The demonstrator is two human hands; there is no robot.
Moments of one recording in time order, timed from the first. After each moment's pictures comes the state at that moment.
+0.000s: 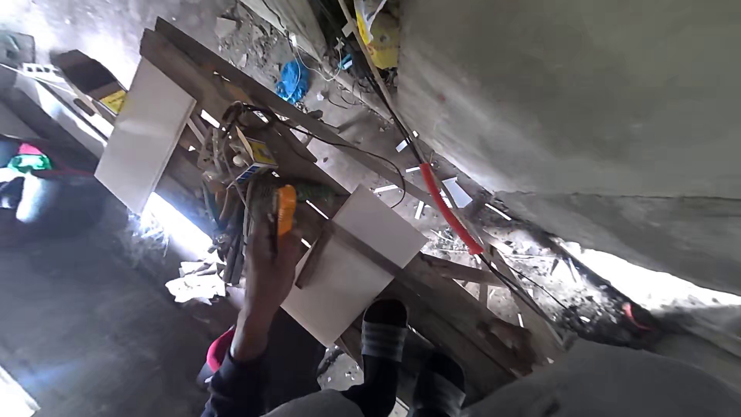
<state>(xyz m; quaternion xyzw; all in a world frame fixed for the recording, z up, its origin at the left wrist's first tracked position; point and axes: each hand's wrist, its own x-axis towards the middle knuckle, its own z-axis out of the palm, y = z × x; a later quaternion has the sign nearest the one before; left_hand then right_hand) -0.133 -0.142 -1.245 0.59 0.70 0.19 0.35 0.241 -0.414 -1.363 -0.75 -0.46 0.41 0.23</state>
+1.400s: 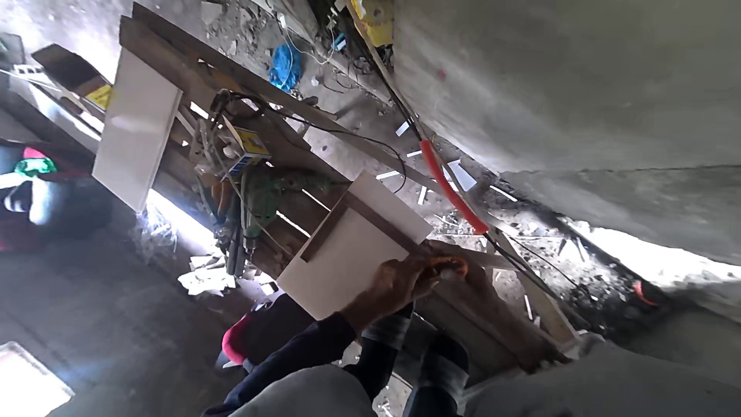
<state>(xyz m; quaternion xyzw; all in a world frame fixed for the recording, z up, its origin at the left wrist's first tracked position) -0.003 -0.245 -1.359 0.82 0.40 0.06 0.41 0.197 -0.297 -1.369 -0.50 -0.41 0.62 0.43</state>
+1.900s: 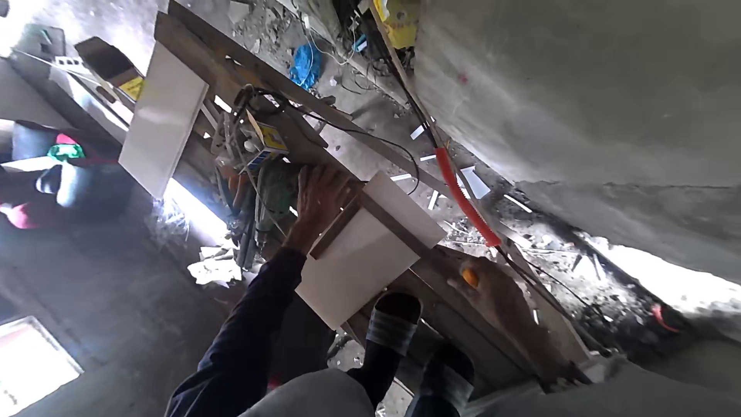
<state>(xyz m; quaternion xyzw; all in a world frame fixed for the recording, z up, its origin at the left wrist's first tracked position) -0.138 -0.098 -1.372 0.86 0.49 -0.03 0.12 0.220 -0.293 -1.360 -0.68 -0.57 0.47 -0.01</state>
